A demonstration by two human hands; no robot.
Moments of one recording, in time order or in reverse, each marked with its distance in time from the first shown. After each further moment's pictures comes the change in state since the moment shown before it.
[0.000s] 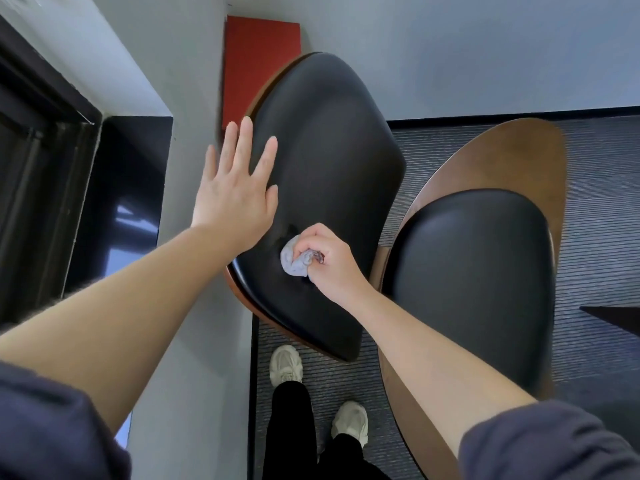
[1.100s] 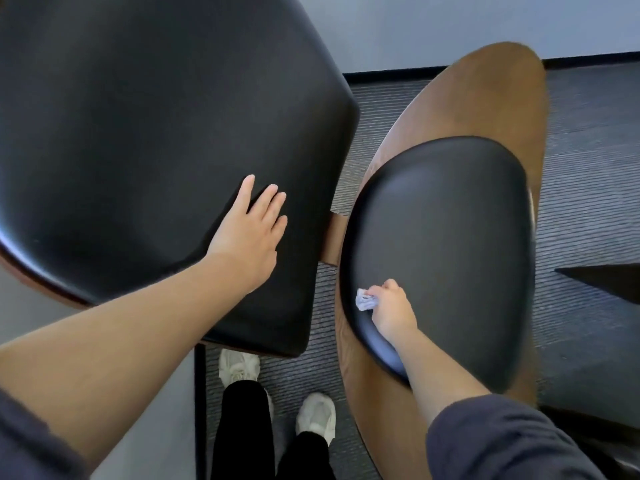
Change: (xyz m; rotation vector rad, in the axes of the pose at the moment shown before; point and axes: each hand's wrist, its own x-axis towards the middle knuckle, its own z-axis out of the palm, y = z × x) left_hand -0.014 0.141 0.146 0.721 -0.310 0.511; right_hand -0.131 0.290 -0.088 -0.662 -0.073 0.728
